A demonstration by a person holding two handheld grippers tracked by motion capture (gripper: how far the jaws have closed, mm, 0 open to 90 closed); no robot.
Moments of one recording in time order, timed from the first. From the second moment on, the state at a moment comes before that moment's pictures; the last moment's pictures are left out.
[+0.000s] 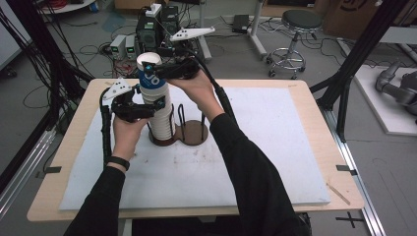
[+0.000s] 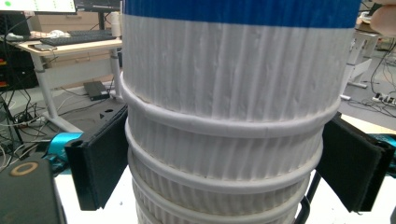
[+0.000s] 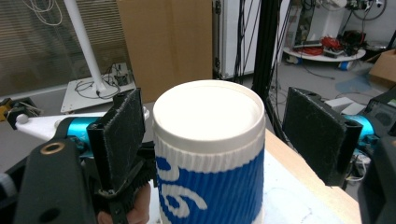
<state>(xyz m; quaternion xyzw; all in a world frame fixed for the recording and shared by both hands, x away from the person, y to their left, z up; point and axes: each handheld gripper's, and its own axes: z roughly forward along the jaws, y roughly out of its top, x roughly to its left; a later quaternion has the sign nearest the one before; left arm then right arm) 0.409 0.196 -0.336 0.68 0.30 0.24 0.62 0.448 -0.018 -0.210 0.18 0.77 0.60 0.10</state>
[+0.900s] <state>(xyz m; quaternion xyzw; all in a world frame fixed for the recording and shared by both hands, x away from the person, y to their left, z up) 0.409 0.195 -0.336 0.68 0.30 0.24 0.62 0.447 -0.007 -0.206 0.18 0.77 0.60 0.11</state>
